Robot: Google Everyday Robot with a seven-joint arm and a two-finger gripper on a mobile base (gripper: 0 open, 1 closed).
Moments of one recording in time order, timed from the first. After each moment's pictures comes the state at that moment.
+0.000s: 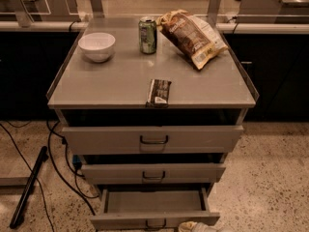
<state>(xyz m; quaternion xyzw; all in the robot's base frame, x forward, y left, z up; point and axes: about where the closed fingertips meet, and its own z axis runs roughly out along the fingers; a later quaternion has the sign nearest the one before) 0.425 -0.156 0.110 -0.46 0.79 0.16 0.37</state>
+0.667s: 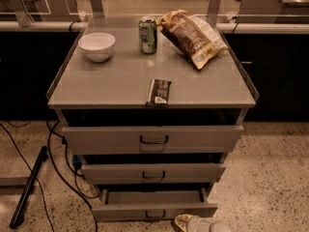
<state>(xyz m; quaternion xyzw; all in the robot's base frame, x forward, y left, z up) 0.466 -0.146 0.094 -0.47 0.77 0.14 0.40</state>
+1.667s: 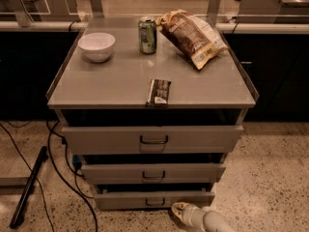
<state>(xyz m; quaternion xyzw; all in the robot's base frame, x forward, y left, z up) 0.525 -0.138 0.101 -0.50 0.75 0.09 0.42</state>
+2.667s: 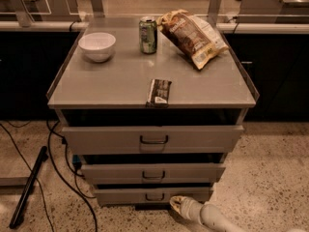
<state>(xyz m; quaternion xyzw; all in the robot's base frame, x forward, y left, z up) 0.552 -0.128 0.124 -0.52 0.73 0.07 0.43</state>
